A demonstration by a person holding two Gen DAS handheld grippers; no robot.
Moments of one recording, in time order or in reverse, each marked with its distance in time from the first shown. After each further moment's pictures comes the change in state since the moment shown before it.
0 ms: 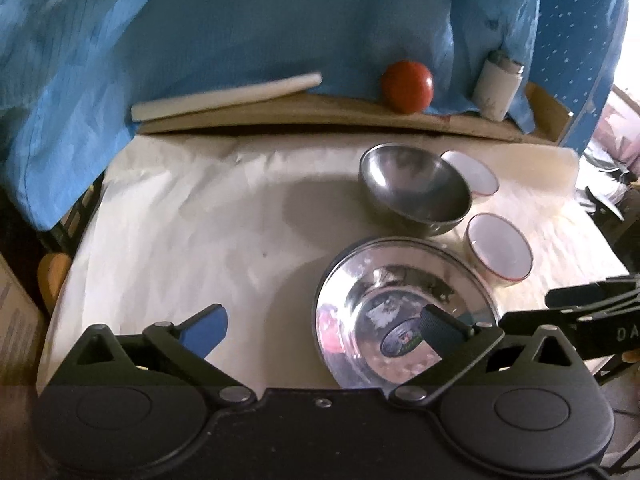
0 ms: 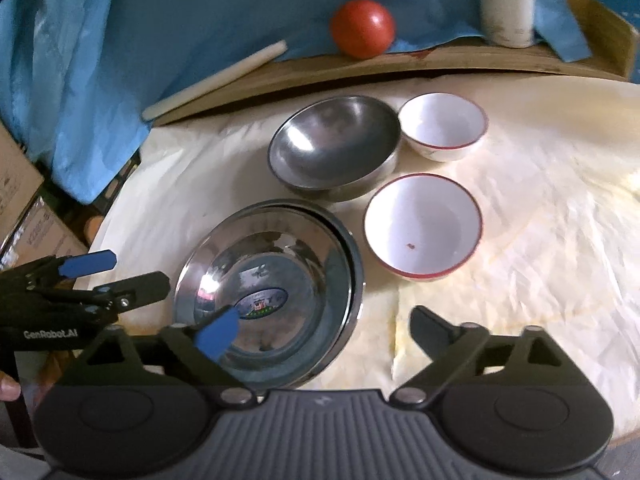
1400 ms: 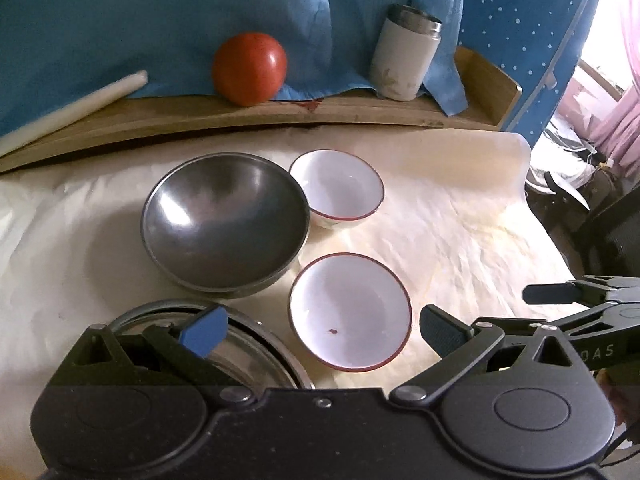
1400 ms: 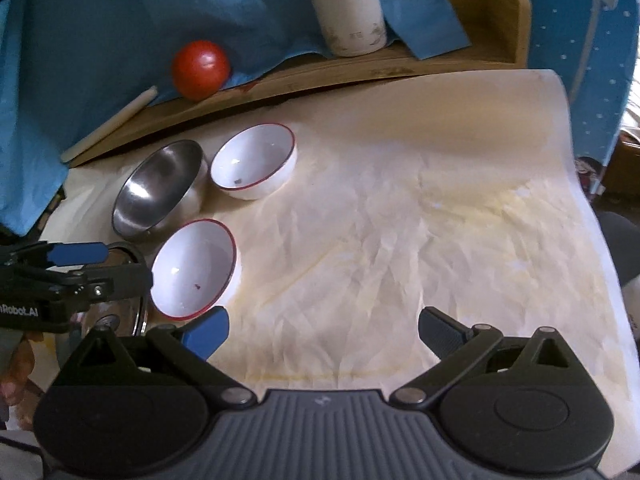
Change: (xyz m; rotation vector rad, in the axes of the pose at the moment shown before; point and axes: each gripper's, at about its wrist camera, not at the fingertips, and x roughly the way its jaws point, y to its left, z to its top) left arm 0.089 -0.146 0.058 0.030 0.102 -0.109; right arm -0.004 -0.163 0.032 -0.010 0.002 -0.027
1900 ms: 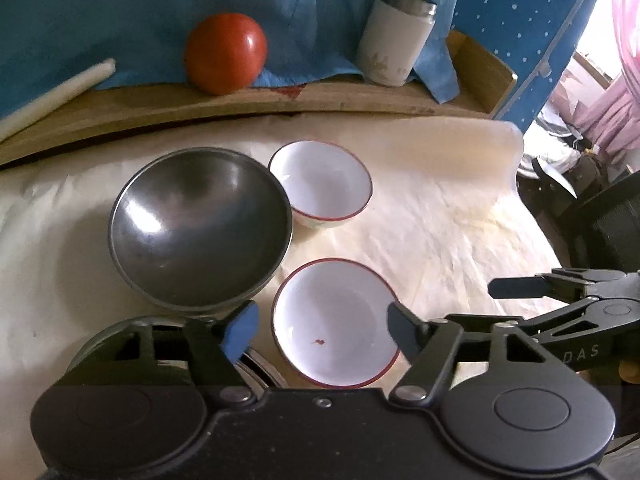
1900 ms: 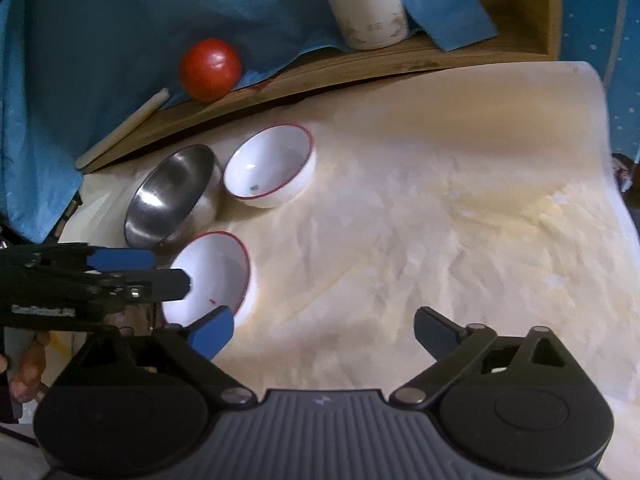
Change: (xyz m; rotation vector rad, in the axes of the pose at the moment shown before) left arm 0.021 0.002 0.013 0.015 0.072 -0.064; right arm 0.017 0.003 0.014 0.008 0.020 0.085
